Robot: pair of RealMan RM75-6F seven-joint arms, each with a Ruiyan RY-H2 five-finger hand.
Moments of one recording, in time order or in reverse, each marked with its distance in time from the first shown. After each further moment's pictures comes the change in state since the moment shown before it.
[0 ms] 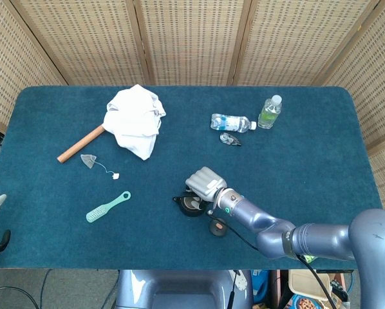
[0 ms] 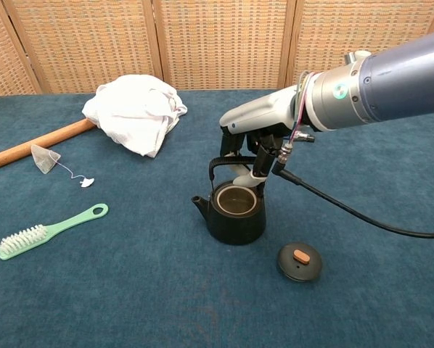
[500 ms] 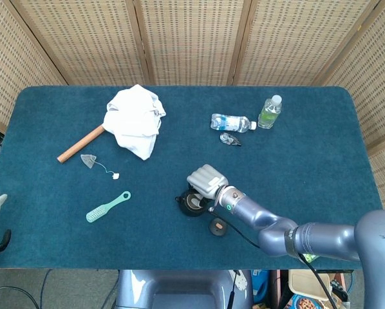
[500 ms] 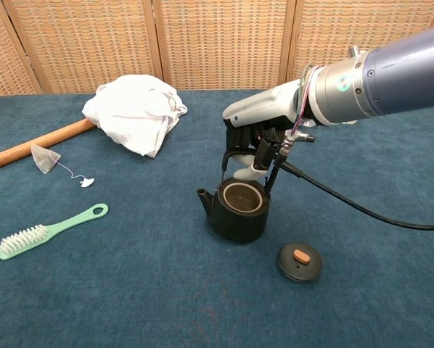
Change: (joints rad) left arm -0.006 0.000 0.001 0.001 -0.001 -0.005 0.001; right arm -0.021 0.006 0.029 0.013 -0.011 -0.024 0.020
